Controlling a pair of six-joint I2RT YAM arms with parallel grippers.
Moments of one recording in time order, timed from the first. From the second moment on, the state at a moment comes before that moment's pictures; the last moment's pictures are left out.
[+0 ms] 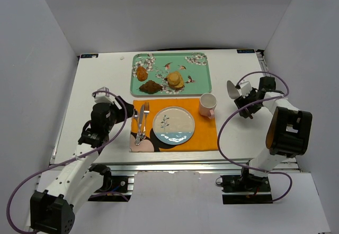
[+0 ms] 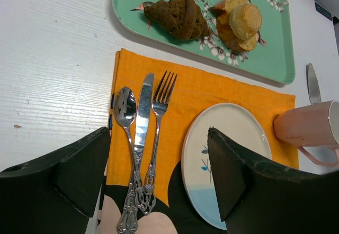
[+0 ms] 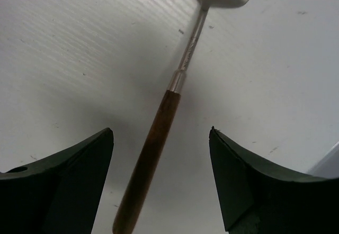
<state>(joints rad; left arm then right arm) -0.26 0.81 0.51 -0.08 -0.07 -0.58 -0.18 1.65 1.04 -0.52 -0.31 -0.84</state>
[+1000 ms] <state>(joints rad) -0.26 0.74 0.47 -0.09 -0.08 -0.59 -0.11 1.53 1.14 -0.42 -0.35 -0.69</state>
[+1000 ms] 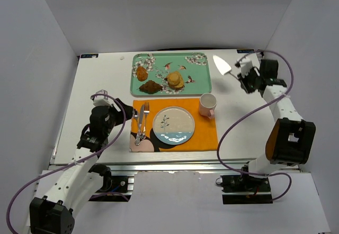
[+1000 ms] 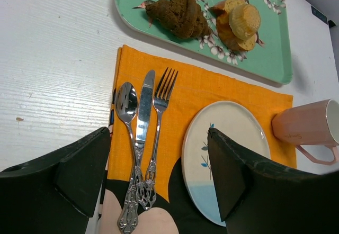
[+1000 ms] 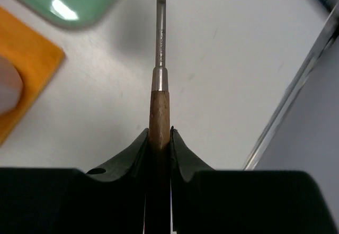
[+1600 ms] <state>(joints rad) -0.26 0.69 0.50 -0.11 -0.13 -0.59 0.41 2.00 1.97 -1.08 -0.30 -0.97</state>
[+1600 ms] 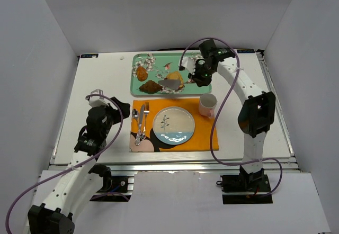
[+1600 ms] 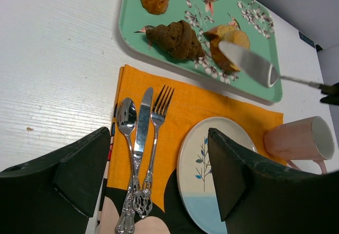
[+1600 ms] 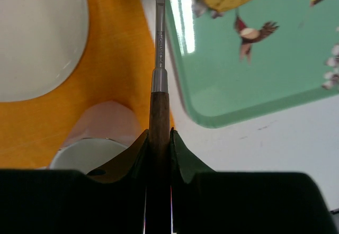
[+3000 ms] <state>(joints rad) -0.26 0.77 0.48 -0.06 -0.15 -0.61 0.48 2.24 2.13 -1.17 -0.15 -0.90</state>
